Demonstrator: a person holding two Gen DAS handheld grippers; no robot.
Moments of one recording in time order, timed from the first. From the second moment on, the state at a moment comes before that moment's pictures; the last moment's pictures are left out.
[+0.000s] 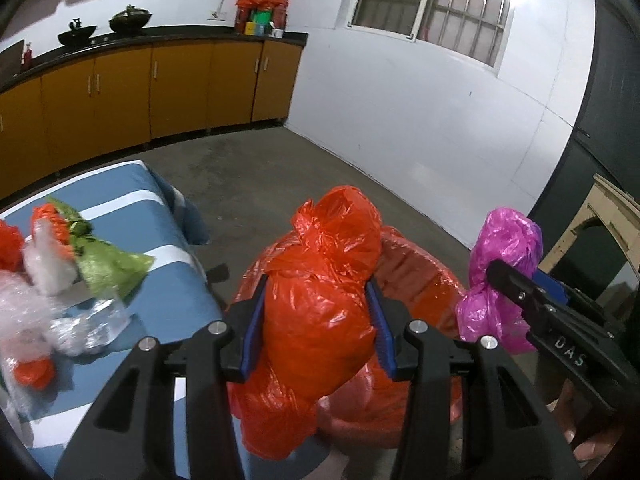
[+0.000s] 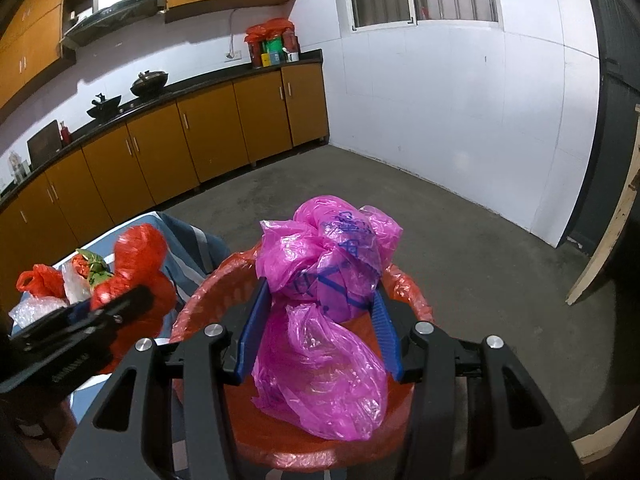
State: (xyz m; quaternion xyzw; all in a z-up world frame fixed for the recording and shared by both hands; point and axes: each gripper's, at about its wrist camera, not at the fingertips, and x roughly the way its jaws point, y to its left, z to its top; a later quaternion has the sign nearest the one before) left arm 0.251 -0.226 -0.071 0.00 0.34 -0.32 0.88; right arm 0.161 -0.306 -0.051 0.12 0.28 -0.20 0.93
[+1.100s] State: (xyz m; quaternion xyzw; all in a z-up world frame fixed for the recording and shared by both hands) left arm 0.242 -0.159 -0.082 0.01 0.33 -0.20 0.92; right arm 0.163 -0.295 -0.041 0.05 0.24 -0.24 0.94
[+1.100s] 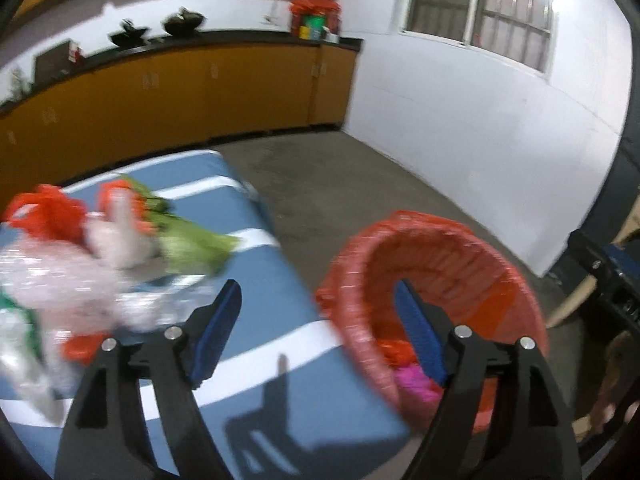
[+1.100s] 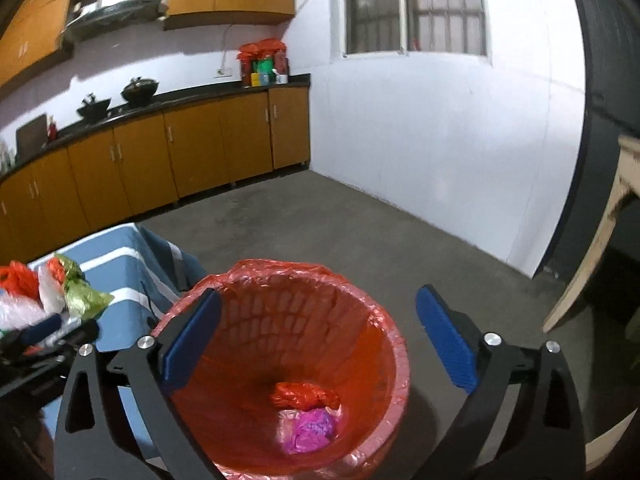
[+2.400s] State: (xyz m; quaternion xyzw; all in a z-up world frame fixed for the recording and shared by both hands) left arm 0.246 0.110 -0.133 -0.13 0.41 0.04 0.90; right arm 0.221 -0.106 -0.065 -0.01 0.29 0.00 0.96
